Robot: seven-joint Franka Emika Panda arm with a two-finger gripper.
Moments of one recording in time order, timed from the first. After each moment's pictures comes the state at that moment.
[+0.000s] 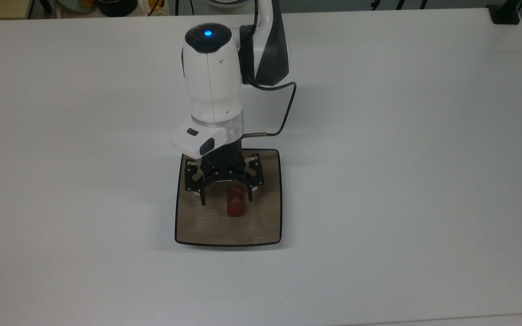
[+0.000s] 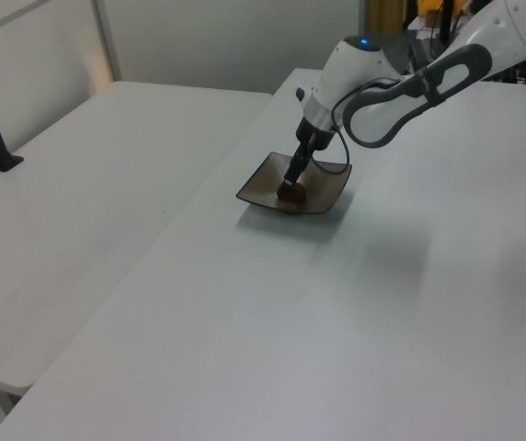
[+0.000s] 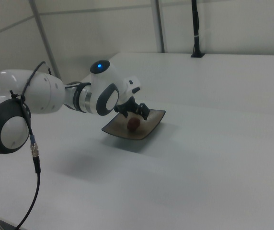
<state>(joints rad) 0.14 0.57 -0.01 -1.60 0.05 2.66 -0.09</state>
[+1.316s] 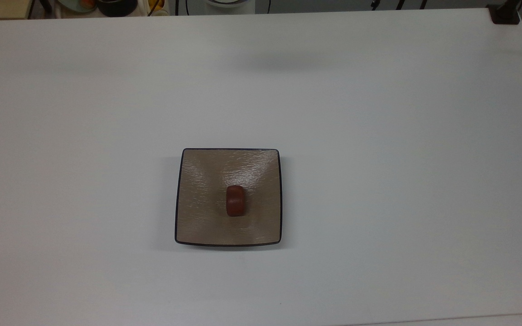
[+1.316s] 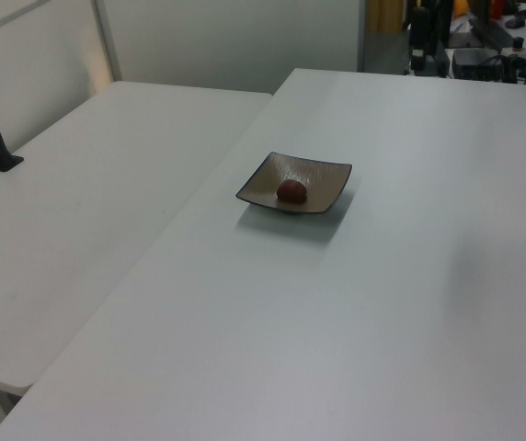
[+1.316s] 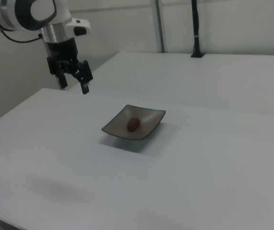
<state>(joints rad) 0.17 -0.06 -0.04 -1.62 0.05 1.58 0.10</state>
